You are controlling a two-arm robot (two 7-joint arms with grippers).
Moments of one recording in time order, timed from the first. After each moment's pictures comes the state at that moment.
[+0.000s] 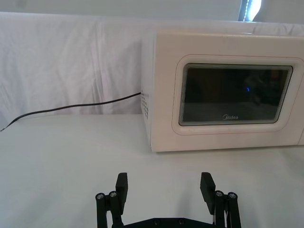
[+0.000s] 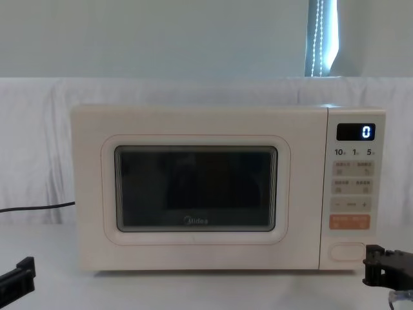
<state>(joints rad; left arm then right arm) 0.27 0.24 0.04 -1.85 -0.25 -0.02 -0.02 0.21 0.03 -0.13 -1.31 0.05 -0.03 0.05</state>
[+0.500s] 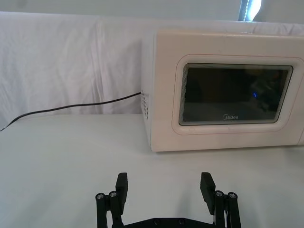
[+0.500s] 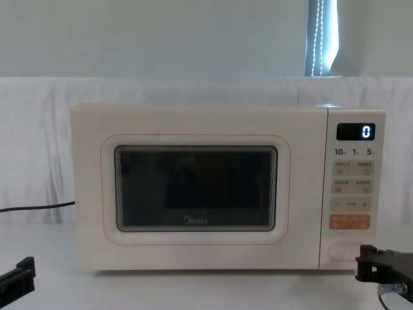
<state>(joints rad) 0.27 0.24 0.04 -1.85 -0.25 -0.02 -0.02 0.34 0.01 -0.10 -1.12 0.04 -0.07 0.06</state>
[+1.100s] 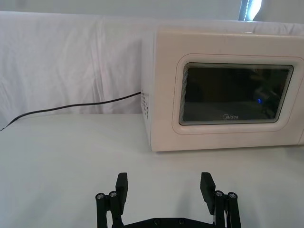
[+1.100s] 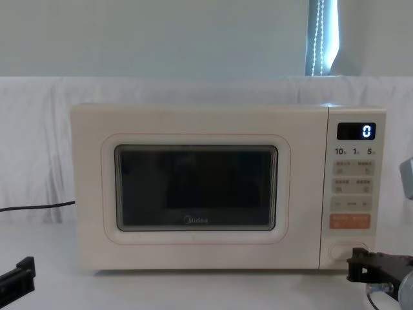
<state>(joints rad) 0.27 0.24 0.04 -1.85 -0.25 -0.02 -0.02 0.47 -0.01 -0.08 -0.90 0.03 -0.14 0.06</state>
